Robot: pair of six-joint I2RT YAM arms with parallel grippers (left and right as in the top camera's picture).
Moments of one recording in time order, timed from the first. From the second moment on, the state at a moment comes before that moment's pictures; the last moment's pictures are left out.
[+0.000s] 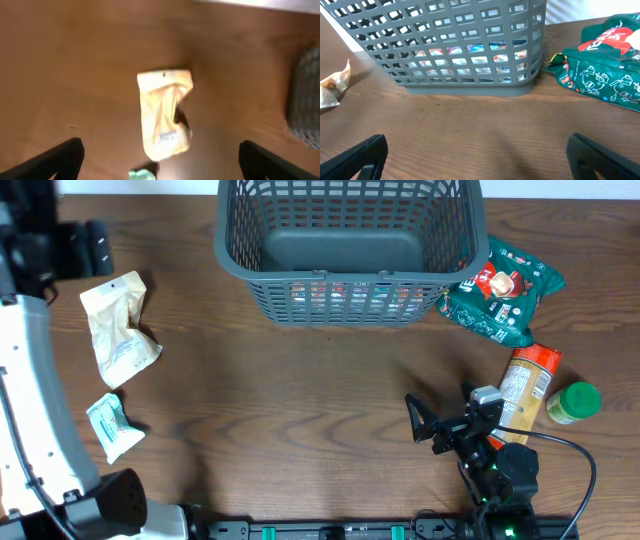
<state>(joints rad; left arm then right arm) 0.29 1.66 2.04 -1.28 -0.04 0.12 0.09 0.17 0.02 -0.08 -0.28 0.23</state>
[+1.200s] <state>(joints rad) 0.39 2.14 1.56 -0.86 0.08 0.06 0.09 0.17 0.02 -0.08 -0.31 0.23</state>
